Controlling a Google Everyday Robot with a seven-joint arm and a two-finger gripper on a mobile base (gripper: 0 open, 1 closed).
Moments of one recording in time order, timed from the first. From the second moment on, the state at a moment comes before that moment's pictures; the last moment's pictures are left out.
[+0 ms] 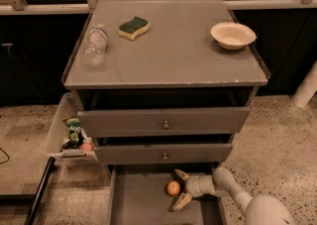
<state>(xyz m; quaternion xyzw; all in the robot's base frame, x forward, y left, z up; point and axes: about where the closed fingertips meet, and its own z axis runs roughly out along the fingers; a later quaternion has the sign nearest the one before) 0.552 -0.103 0.149 -0.57 0.65 0.33 0.38</state>
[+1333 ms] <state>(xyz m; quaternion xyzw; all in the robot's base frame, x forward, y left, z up) 0.552 -0.103 0.149 -0.57 0.65 0.33 0.38</state>
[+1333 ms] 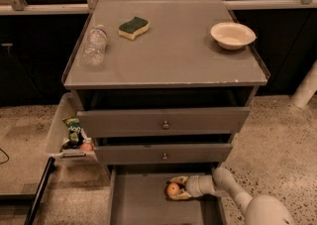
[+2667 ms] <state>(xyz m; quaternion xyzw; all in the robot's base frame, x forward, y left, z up) 0.544 -0.122 0.175 -0.57 0.65 0.33 0.38</state>
